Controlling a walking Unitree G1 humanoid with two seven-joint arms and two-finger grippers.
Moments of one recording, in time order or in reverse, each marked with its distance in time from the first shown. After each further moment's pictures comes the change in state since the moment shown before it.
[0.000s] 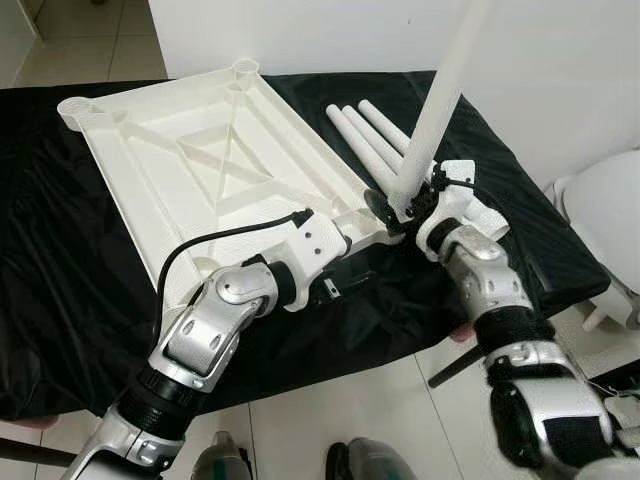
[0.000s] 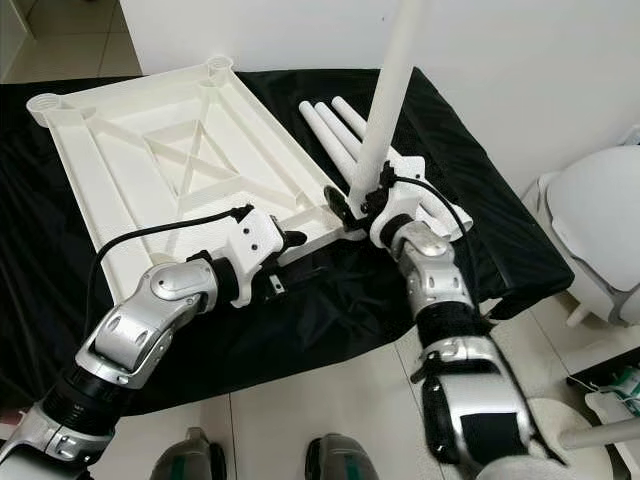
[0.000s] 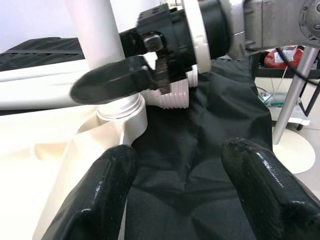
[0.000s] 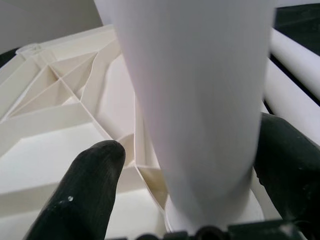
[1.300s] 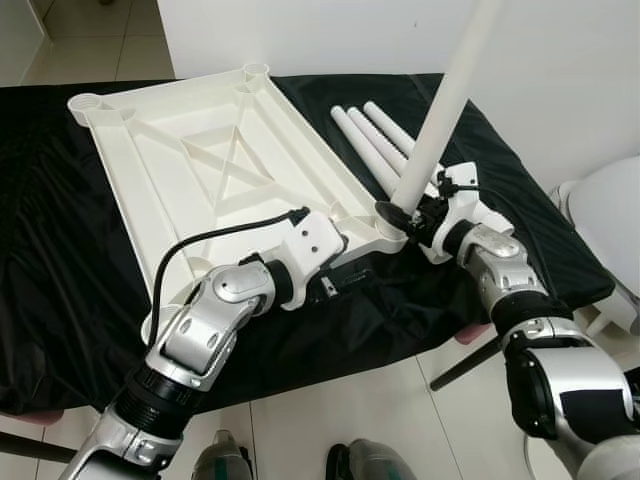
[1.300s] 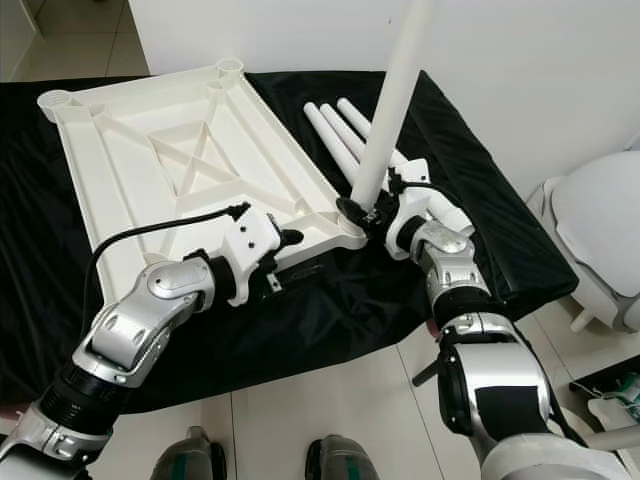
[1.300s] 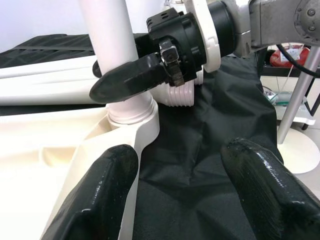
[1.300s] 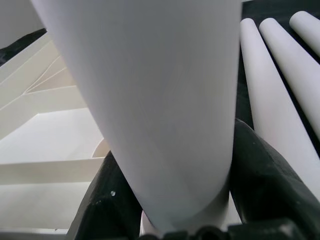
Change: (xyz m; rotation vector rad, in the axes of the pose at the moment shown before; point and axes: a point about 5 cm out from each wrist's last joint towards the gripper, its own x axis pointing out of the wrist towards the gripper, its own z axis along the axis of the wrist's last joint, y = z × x) left arm -0.002 0.002 -0.001 -0.003 0.010 0.009; right arm 0.003 -0.004 -0.008 -0.016 0.026 0.116
